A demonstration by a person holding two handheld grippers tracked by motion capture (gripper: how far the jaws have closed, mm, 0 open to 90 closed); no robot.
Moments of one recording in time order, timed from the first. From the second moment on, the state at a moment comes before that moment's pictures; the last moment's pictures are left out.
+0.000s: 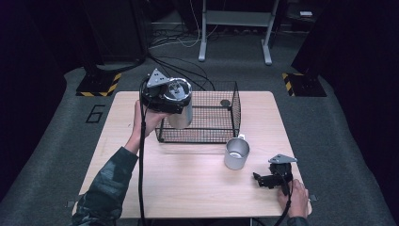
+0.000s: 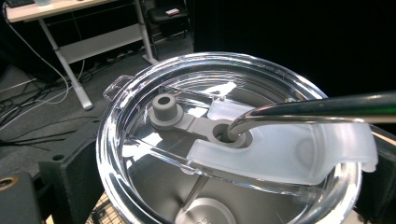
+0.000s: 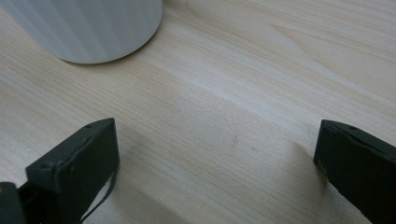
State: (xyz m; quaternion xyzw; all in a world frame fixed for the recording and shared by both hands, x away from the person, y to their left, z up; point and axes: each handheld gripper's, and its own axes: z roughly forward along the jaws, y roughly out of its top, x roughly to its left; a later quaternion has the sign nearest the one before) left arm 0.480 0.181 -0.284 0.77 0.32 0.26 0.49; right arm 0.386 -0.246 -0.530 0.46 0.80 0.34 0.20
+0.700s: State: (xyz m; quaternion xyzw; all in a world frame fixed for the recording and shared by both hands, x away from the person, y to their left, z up) left arm 0.513 0.177 -0.290 0.76 0.34 0.26 0.48; right arm 0.386 -0.246 -0.530 0.46 0.80 0.34 0.20
